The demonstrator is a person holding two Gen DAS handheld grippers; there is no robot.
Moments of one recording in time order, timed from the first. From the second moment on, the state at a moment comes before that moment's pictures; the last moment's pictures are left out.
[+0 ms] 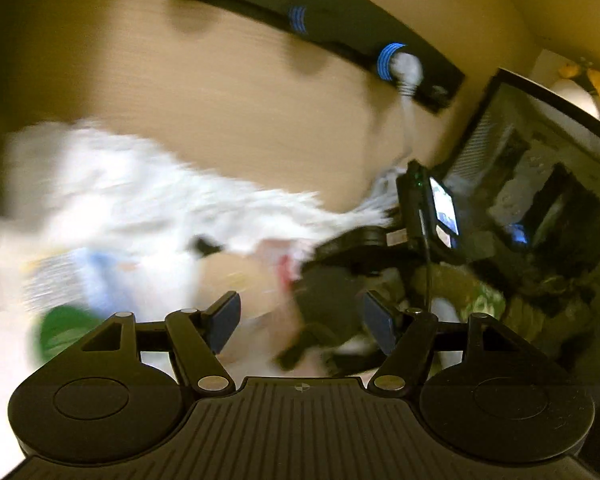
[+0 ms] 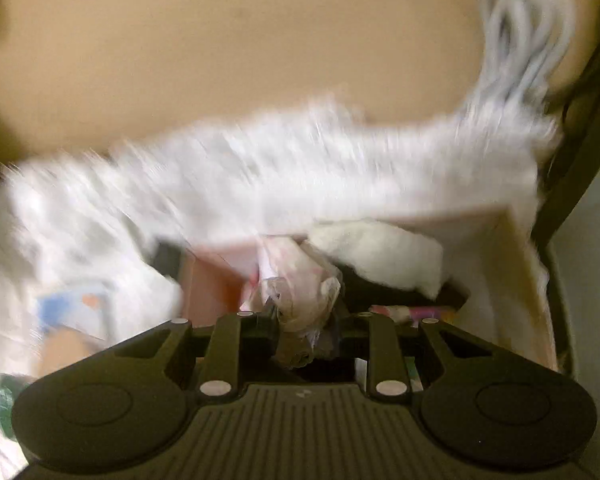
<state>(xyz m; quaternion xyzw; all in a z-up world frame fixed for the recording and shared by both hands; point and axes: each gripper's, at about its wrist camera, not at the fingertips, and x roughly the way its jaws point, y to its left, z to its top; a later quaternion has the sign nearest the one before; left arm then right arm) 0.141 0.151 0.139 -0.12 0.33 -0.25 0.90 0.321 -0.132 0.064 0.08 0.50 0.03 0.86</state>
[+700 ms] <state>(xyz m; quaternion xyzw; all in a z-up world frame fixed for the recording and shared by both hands) 0.101 0.288 0.093 -0.21 0.36 -0.19 0.89 0.215 -0.110 0.122 -0.10 0.44 0.03 0.89</state>
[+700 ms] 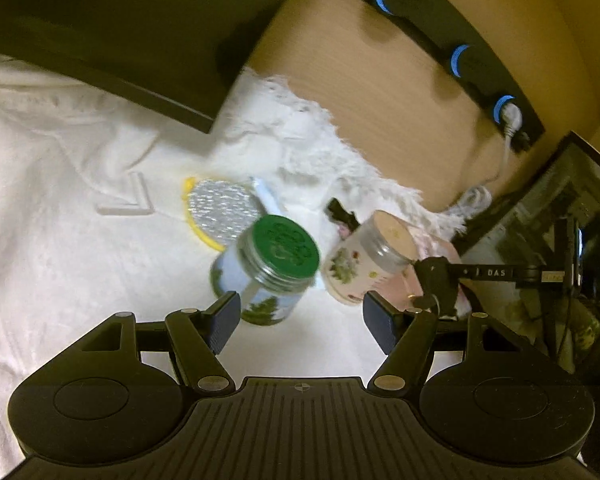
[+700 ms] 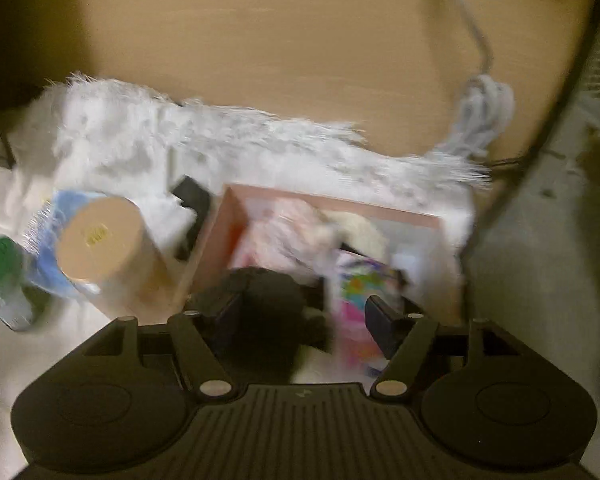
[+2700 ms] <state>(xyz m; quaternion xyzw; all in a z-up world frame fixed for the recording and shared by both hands) 0.282 0.321 0.028 0.03 0.45 -0.17 0.88 0.088 0.017 0.020 -0.07 0.46 0.11 0.88</state>
